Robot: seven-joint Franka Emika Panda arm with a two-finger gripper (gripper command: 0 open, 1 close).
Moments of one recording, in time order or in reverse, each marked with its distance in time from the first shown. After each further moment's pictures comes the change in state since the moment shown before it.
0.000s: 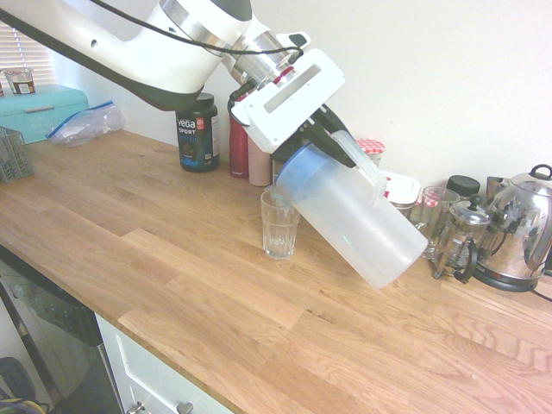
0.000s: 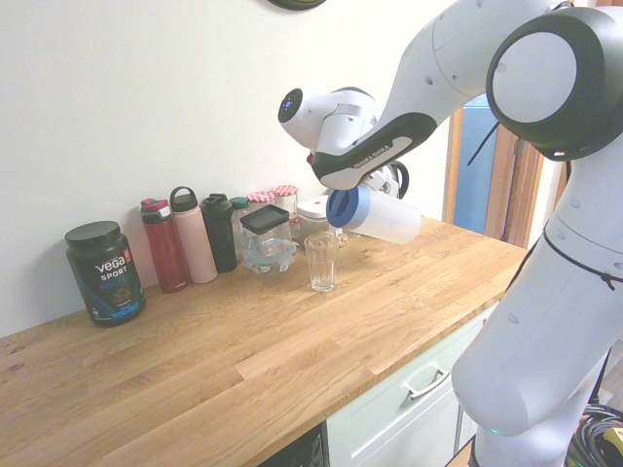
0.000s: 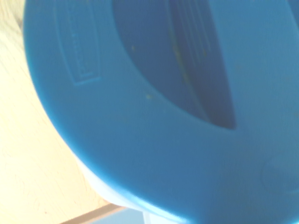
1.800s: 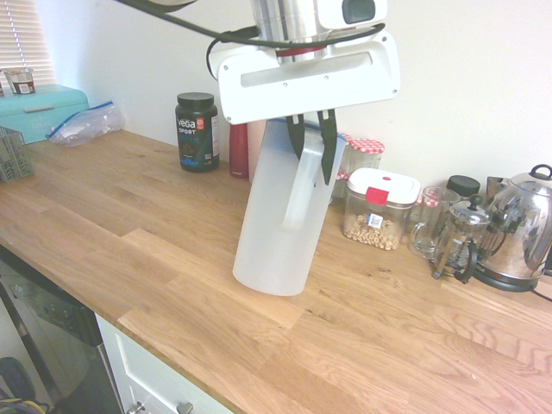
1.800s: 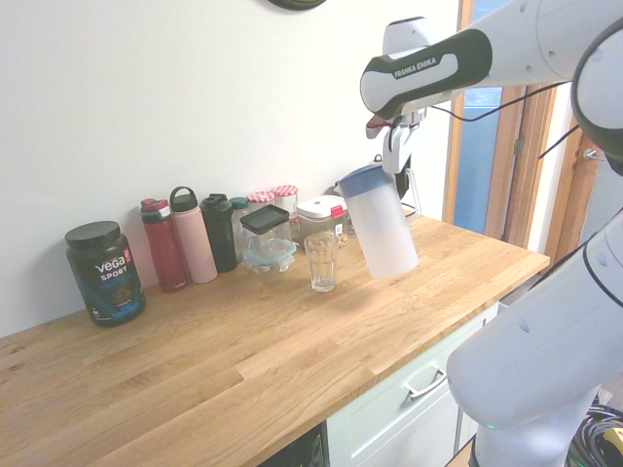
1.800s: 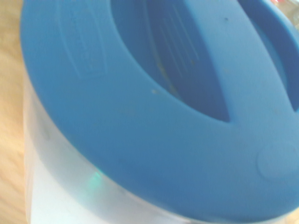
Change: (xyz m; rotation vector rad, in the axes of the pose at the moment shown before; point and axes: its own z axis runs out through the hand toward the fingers) arm -0.148 0.033 0.012 0.753 0.015 0.949
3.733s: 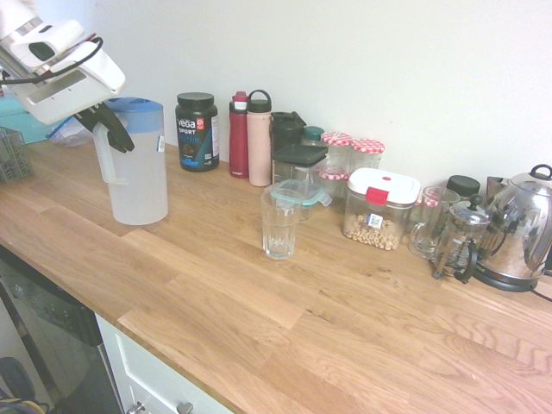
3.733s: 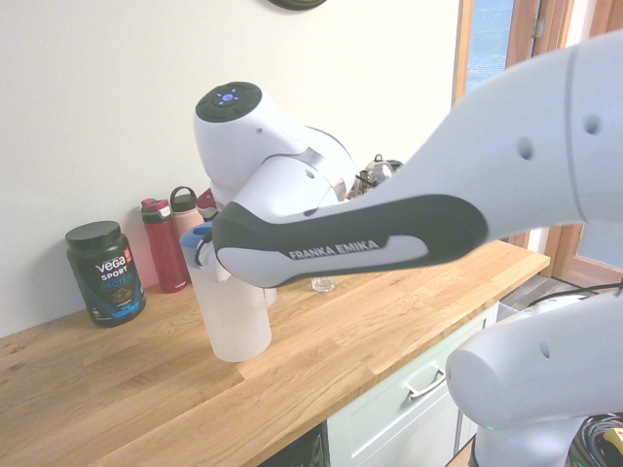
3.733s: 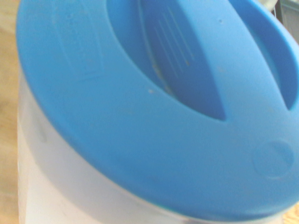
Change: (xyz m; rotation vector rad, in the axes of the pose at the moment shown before) arm -0.192 -0.344 -0.026 0.051 0.334 0.172
